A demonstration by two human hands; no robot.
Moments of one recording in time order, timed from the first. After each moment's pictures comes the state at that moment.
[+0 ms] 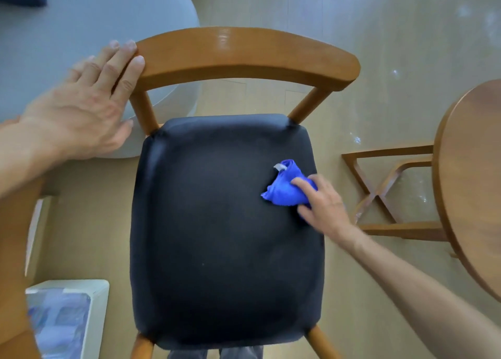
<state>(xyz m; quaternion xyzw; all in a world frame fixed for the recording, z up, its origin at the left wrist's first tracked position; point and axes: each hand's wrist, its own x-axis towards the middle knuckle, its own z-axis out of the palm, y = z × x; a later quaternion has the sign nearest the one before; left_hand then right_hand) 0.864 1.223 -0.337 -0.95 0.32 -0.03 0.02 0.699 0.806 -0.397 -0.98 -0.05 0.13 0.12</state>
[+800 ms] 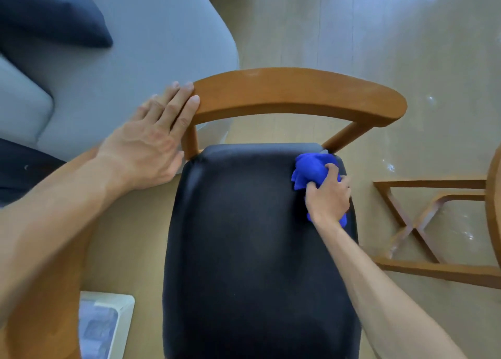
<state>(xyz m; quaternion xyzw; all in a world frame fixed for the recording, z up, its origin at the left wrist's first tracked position) 0.852 1.209 -0.314 -0.95 0.29 0.02 0.07 0.786 0.892 -0.421 -0.93 0.32 0.05 0.20</state>
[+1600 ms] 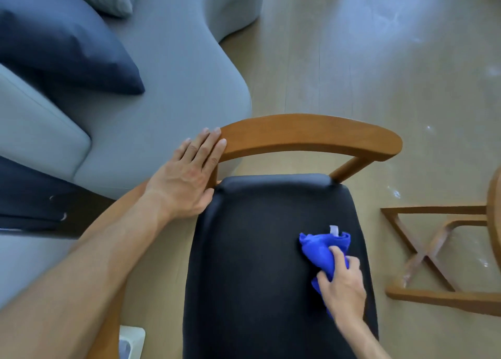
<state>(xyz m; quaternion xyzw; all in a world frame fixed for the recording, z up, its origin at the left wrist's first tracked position) 0.851 1.214 -0.315 -0.96 0.27 0.05 0.06 0.665 0.903 -0.409 -0.94 0.25 0.11 0.19</state>
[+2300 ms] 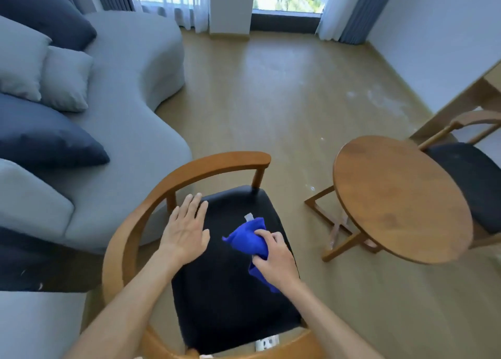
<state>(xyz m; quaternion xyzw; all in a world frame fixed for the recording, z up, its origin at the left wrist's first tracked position) 0.703 1.137 -0.143 -0.96 0.24 0.15 -0.02 0.586 0.938 -0.177 -0.91 0.17 0.08 0.36</state>
